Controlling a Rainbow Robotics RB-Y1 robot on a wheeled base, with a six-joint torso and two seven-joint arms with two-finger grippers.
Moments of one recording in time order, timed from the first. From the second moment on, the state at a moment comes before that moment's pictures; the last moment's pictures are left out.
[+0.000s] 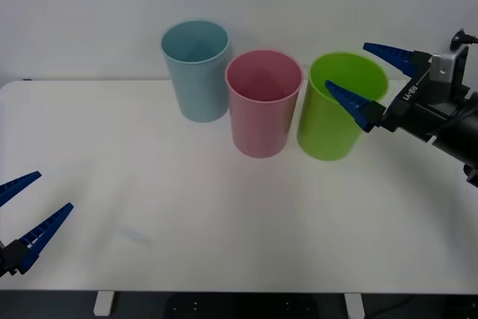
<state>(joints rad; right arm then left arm) -0.14 -0.60 -0.12 -1.78 1.18 -0.76 -0.19 0.35 0.40 0.52 -1.66 -0.96 -1.22 0.00</state>
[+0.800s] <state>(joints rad) 0.25 -0.57 -0.38 -1.85 1.09 -0.93 0.14 0.35 0.40 0.52 -1.66 -0.96 -1.22 0.00</state>
